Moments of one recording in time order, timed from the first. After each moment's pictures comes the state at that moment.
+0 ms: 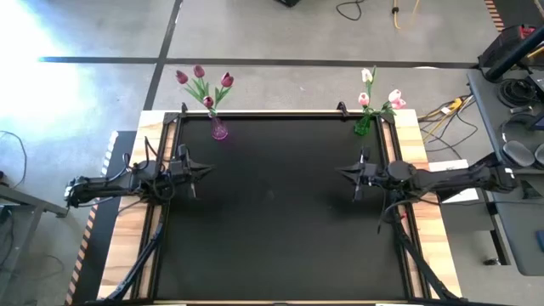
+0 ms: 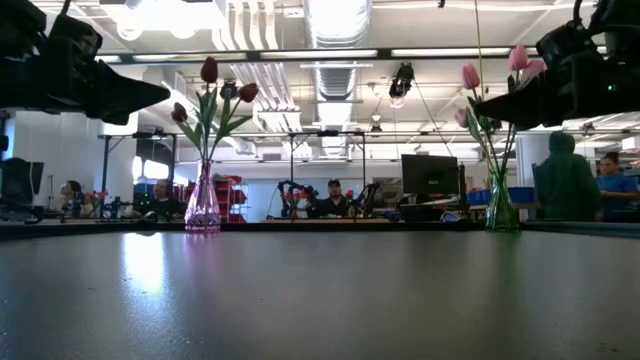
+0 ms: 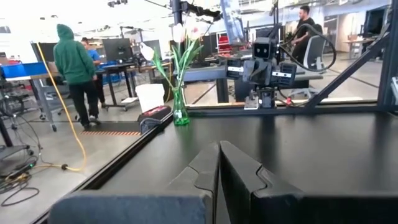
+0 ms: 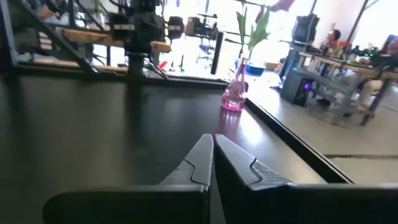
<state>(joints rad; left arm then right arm) 0.06 0.00 0.01 0.05 -0.20 0.12 -0.04 0.44 0.01 0.40 0.18 -0.16</state>
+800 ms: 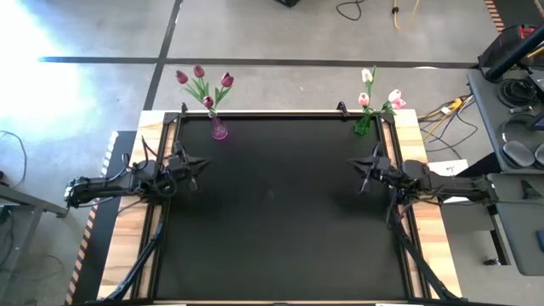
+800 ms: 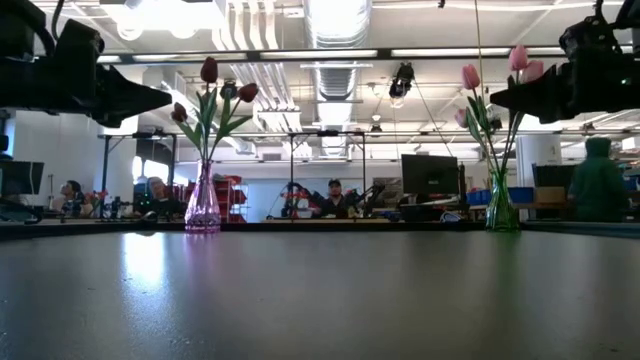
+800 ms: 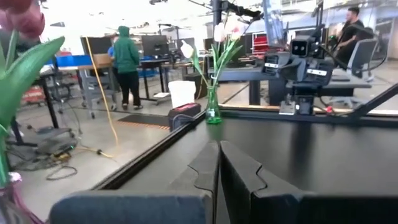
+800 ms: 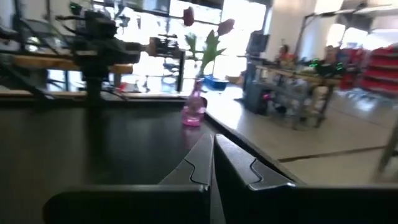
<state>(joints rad) 0.06 0.00 0.01 0.07 -0.35 0.10 -0.07 0.01 0.01 0.06 0.30 -0.15</state>
